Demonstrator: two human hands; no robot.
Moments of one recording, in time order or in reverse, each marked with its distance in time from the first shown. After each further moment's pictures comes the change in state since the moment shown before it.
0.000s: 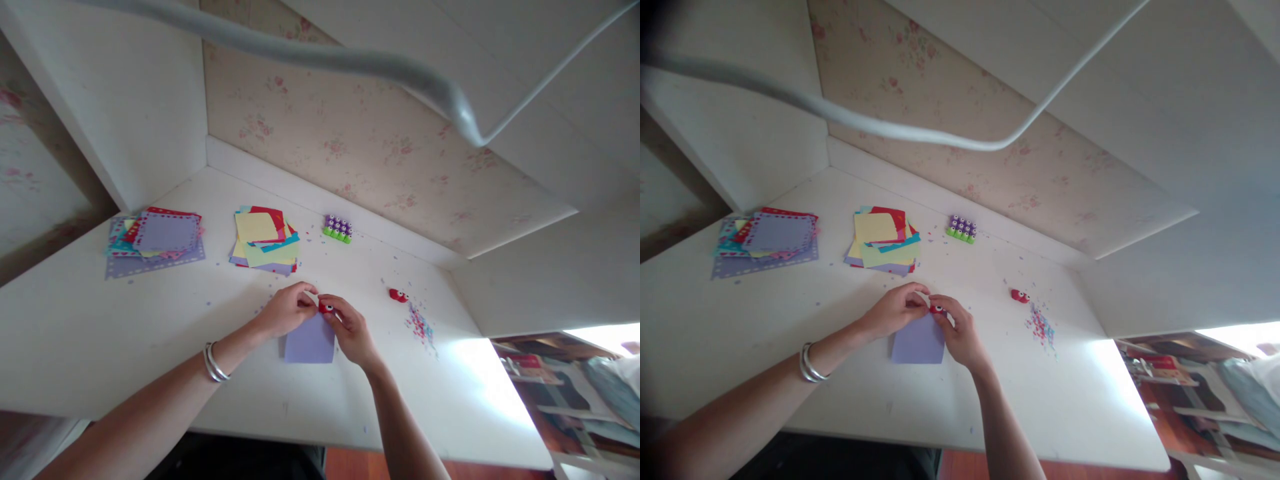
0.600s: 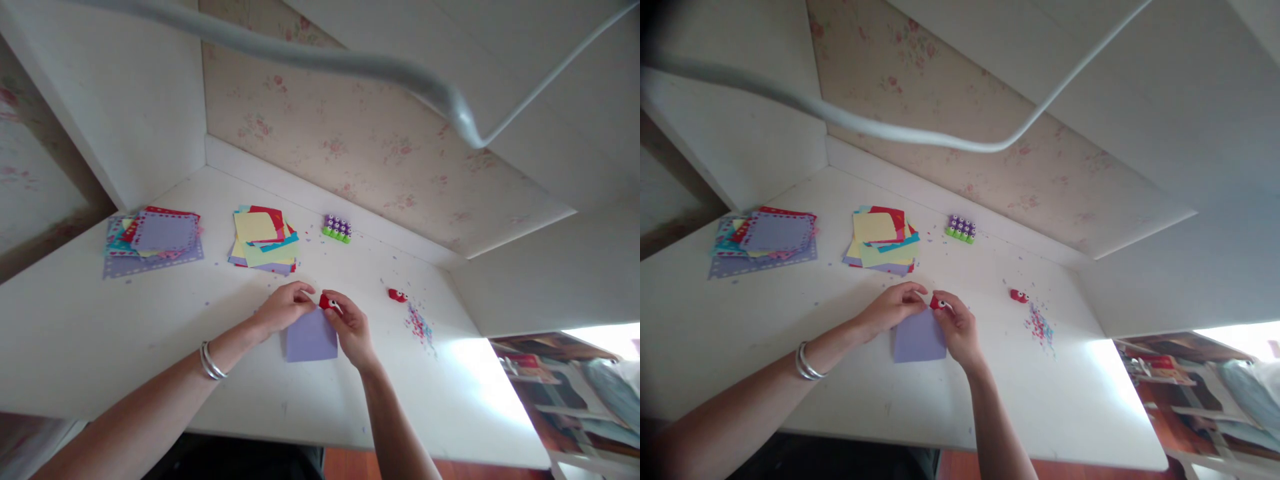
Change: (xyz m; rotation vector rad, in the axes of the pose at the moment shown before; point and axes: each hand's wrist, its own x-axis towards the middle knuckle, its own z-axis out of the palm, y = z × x) left_hand 0.000 0.005 -0.002 -0.074 0.027 -0.162; right_hand 0.000 0.004 0.010 0.277 0.201 0.129
